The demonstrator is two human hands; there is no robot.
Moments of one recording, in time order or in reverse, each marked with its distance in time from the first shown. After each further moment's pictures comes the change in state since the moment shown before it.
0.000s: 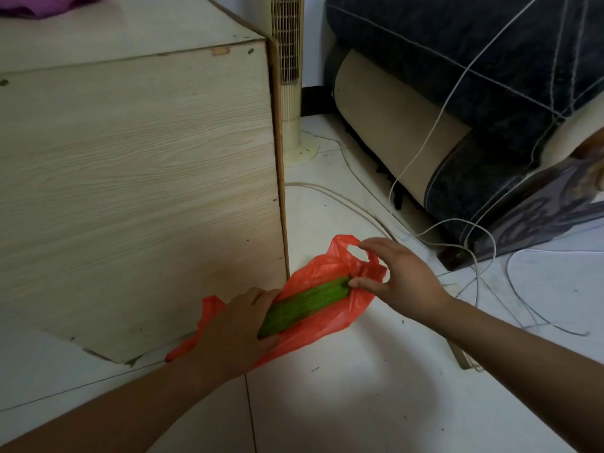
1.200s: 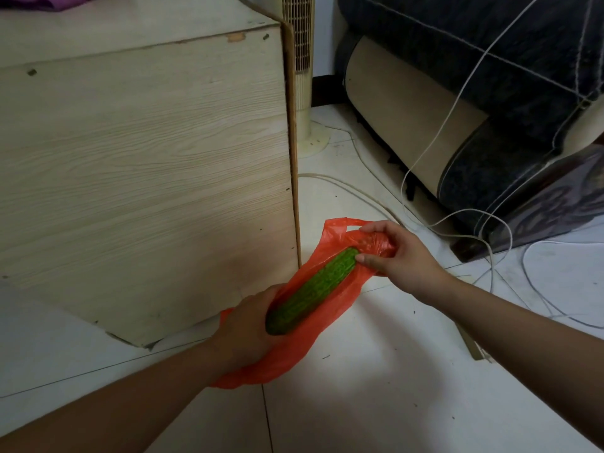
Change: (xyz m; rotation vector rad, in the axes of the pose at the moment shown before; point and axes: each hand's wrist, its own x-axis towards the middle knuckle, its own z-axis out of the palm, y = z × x) left_hand -0.009 -0.003 0.006 -0.418 -0.059 -0.153; right_hand 0.013 -0.013 0.009 0.869 -0.031 0.311
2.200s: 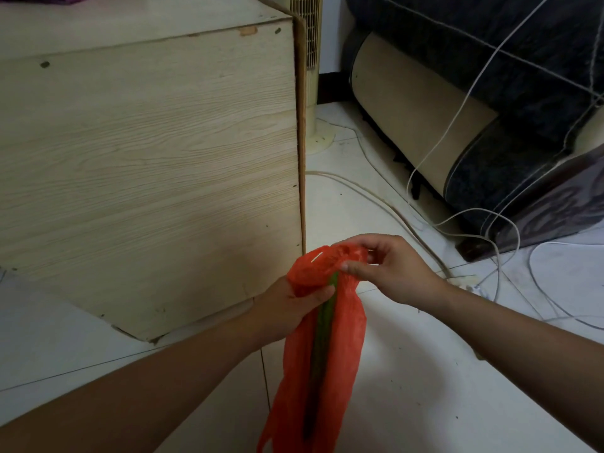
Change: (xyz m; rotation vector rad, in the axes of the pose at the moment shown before) left_hand 0.014 0.054 0.001 -0.651 -0.036 -0.090; right_hand -0.010 -0.014 0.024 -0.102 -0.232 -0.150
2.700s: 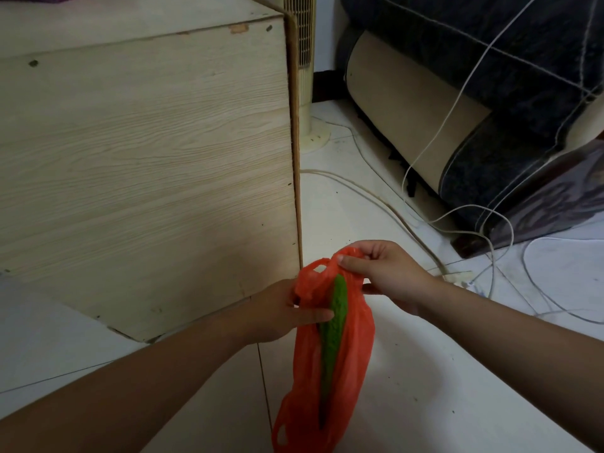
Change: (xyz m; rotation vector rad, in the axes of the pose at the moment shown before) left_hand -0.004 0.007 -0.011 0.230 -0.295 -0.001; right_hand -0.006 -0.010 0.007 0.191 0.046 0.371
